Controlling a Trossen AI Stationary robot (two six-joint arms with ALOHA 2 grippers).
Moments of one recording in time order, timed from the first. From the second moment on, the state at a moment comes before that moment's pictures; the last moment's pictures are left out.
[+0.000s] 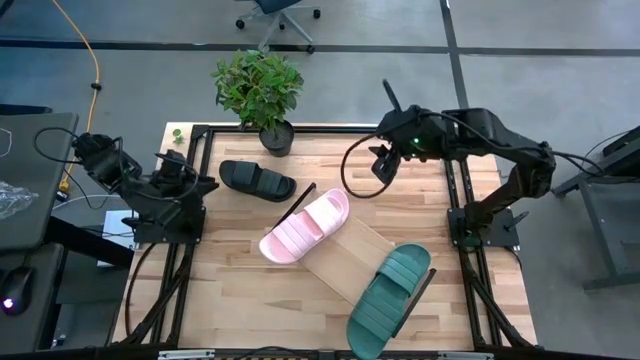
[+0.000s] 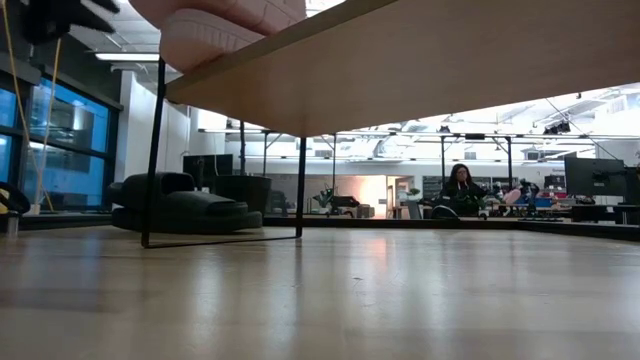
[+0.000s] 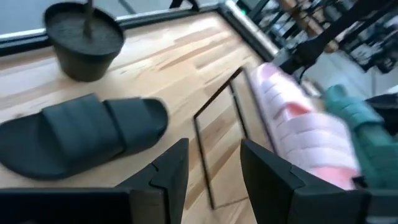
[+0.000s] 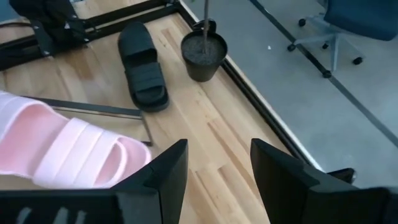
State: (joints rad) left arm -0.54 0.53 0.96 -1.27 -0.84 -1.28; right arm -0.05 1.51 2.01 -1.31 0.41 0.30
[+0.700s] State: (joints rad) left arm -0.54 0.61 0.96 -0.55 -0.86 -0.81; right arm -0.16 1.51 2.01 -1.31 0.25 0.12
